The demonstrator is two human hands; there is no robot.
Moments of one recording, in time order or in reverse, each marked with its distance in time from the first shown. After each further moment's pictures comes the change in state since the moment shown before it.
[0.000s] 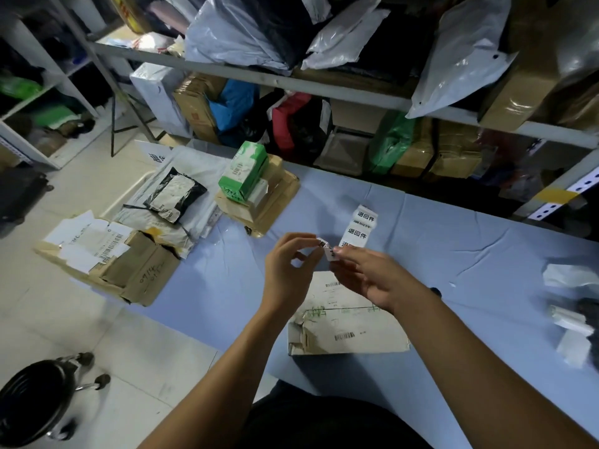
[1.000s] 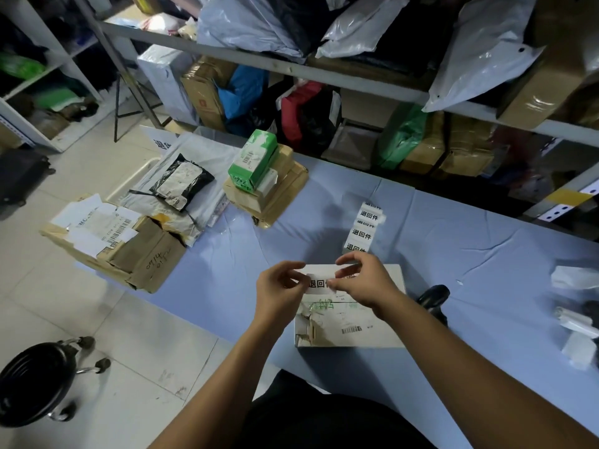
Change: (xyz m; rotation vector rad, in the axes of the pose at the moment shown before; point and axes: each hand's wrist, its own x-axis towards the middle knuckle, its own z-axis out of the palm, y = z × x) left_hand -0.043 -0.048 -0.019 -0.190 -0.036 -0.529; right_hand 0.028 0.048 -0.003 -0.708 0.102 -0.275
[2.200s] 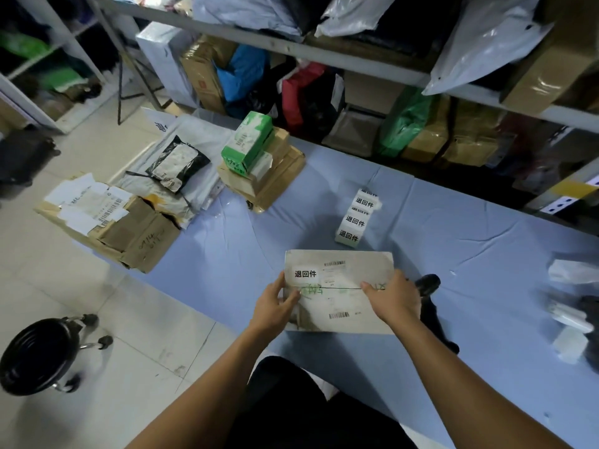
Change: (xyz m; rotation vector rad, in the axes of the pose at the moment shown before) left_hand -0.019 -0.070 0.013 0.195 -0.185 -0.192; right_hand 0.009 0.086 -0.038 -0.548 0.322 0.239
